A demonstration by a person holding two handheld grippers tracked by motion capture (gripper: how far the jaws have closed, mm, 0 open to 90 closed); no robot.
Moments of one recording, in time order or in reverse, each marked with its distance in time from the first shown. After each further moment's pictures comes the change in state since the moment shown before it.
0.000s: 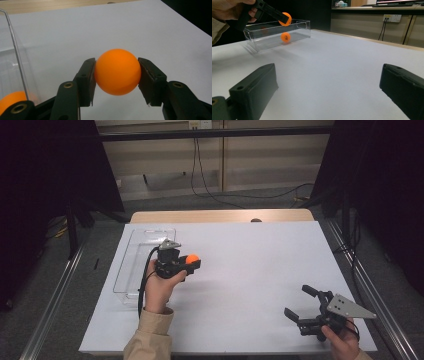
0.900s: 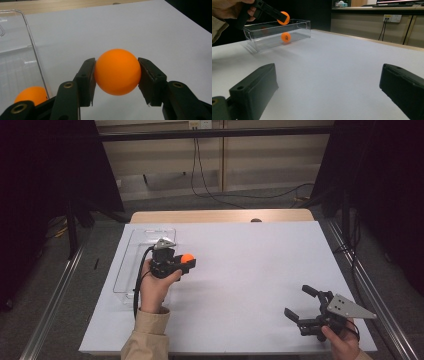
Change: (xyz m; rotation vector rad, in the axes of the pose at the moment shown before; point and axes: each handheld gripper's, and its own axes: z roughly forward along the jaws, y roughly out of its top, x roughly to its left) left arm 0.008 -0.001 -0.008 -0.003 0.027 -0.001; right arm 0.000 0.000 0.000 0.000 0.002 -0.002
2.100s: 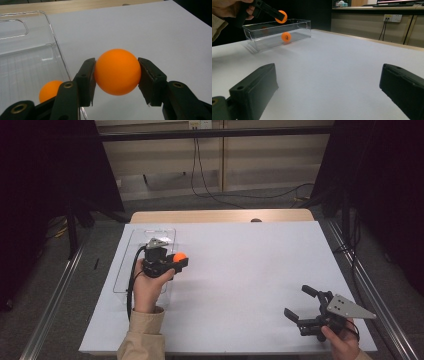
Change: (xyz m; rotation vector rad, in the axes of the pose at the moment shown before) left arm 0.013 -0.001 -0.011 -0.005 0.049 -0.007; right arm 0.000 0.000 0.000 0.001 0.000 0.003
